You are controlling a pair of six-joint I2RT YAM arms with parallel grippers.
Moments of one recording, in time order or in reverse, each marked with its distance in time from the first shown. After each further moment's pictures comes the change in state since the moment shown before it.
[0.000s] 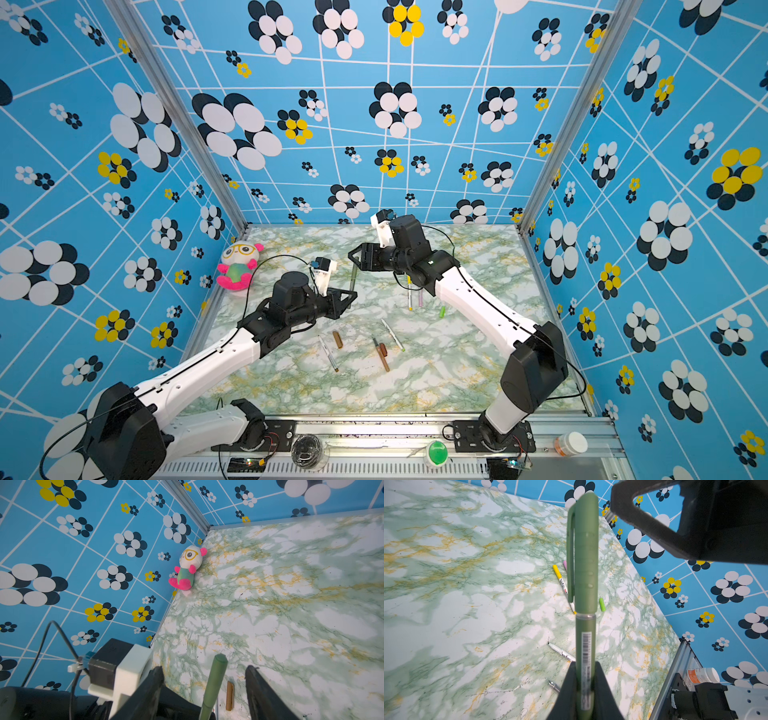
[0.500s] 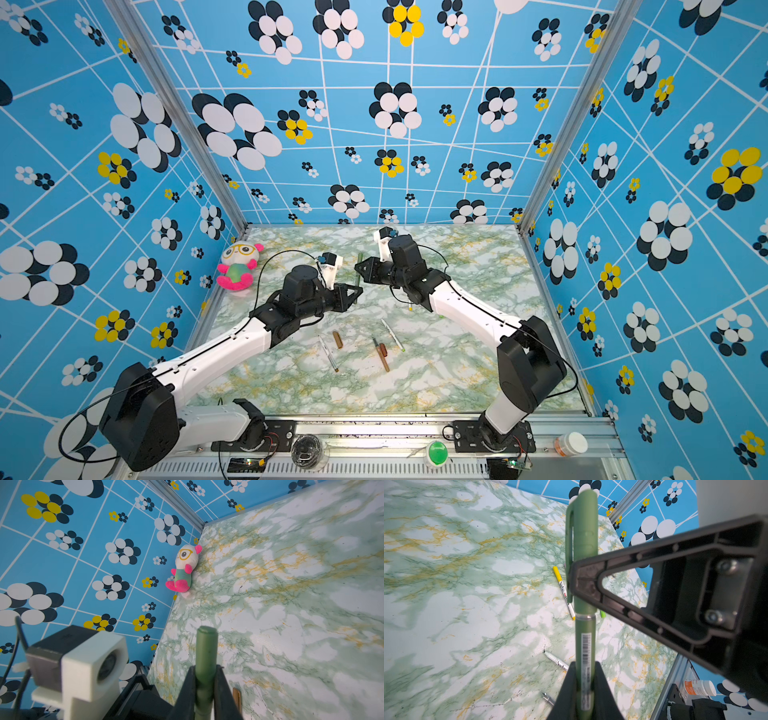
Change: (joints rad) left arm -0.005 0.103 0.066 0.047 -0.010 -0.060; right arm 0.015 0.005 -0.233 0.275 -0.003 0.152
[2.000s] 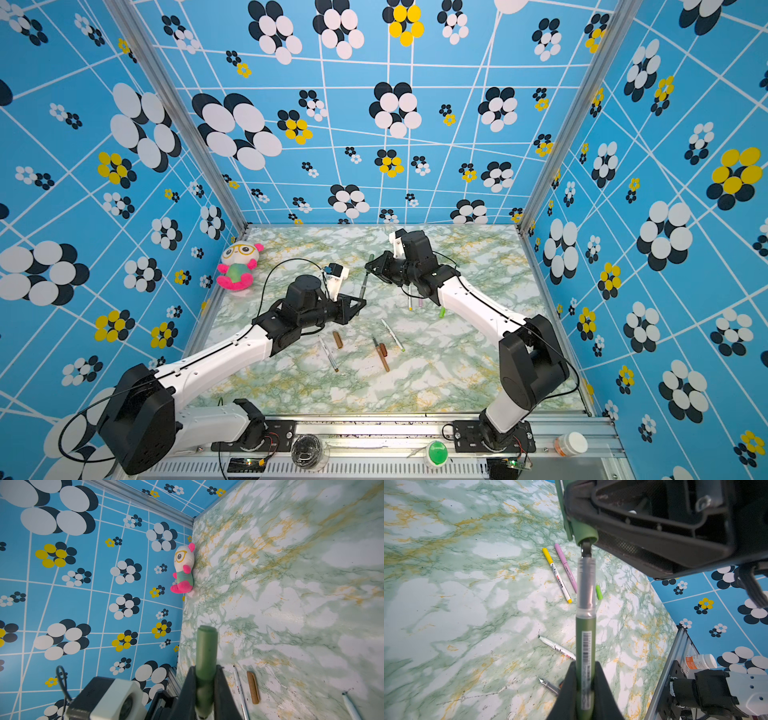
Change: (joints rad) left arm -0.040 -0.011 -0.083 0.028 0.037 0.046; right arm -0.088 0.001 -0.034 -0.002 -0.105 0.234
